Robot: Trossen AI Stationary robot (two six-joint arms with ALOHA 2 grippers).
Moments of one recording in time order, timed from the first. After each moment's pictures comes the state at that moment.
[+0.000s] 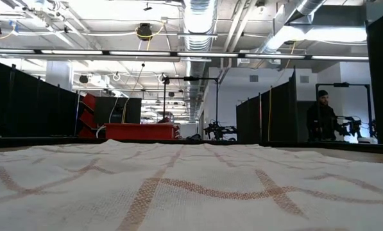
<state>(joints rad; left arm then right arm) -0.97 2.13 1.70 -1.07 -0.17 -0.99 0.92 2.03 1.53 -0.73 0.07 0.94</state>
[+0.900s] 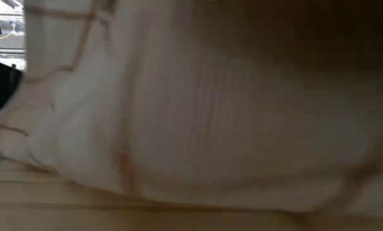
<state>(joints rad) -0.57 1.88 1.76 -1.16 -0.16 -0.59 0.69 1.82 1.53 -0.91 0.11 0.69</state>
